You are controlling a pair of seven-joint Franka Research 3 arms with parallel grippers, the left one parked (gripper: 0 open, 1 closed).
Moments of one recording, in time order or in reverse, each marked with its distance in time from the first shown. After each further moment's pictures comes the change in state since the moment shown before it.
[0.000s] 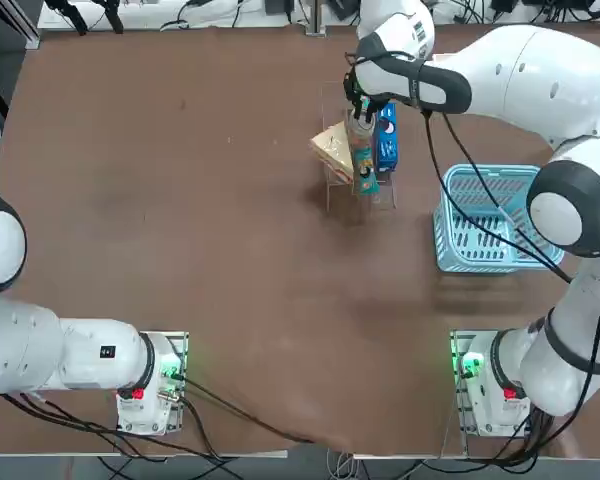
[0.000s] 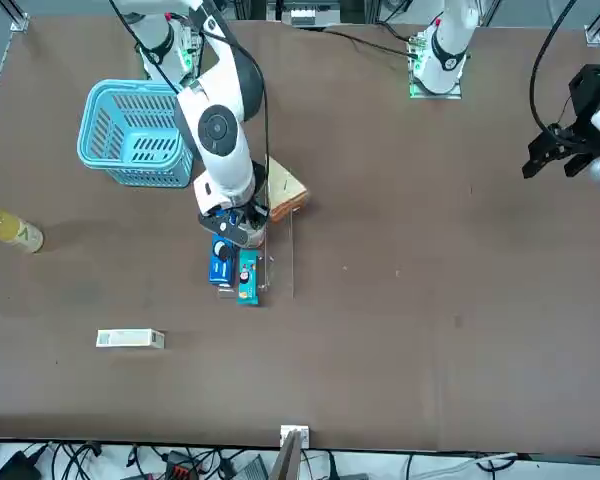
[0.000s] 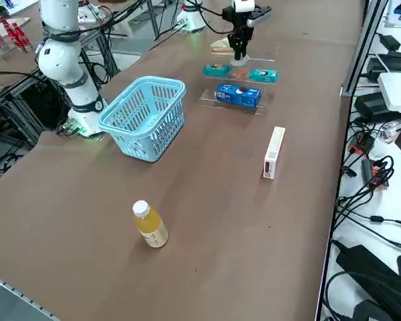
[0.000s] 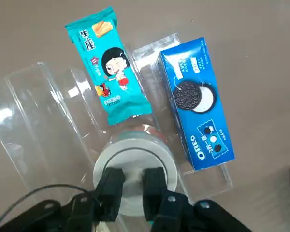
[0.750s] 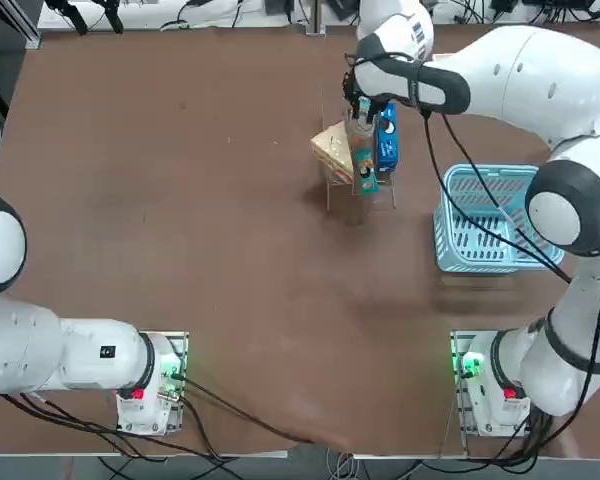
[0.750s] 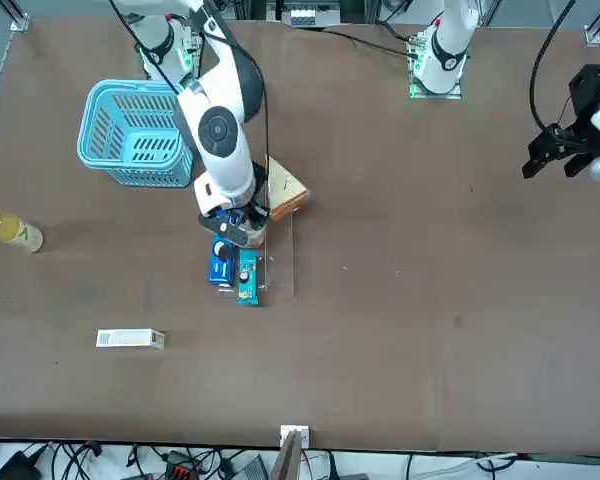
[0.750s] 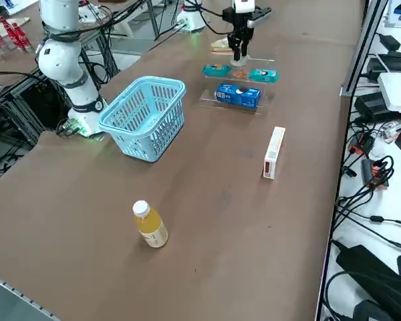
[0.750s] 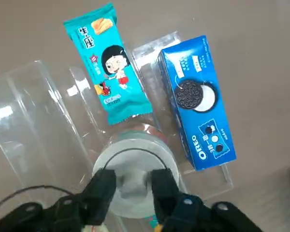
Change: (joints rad) arm 0.002 0.007 0.000 0.001 0.000 0.001 0.000
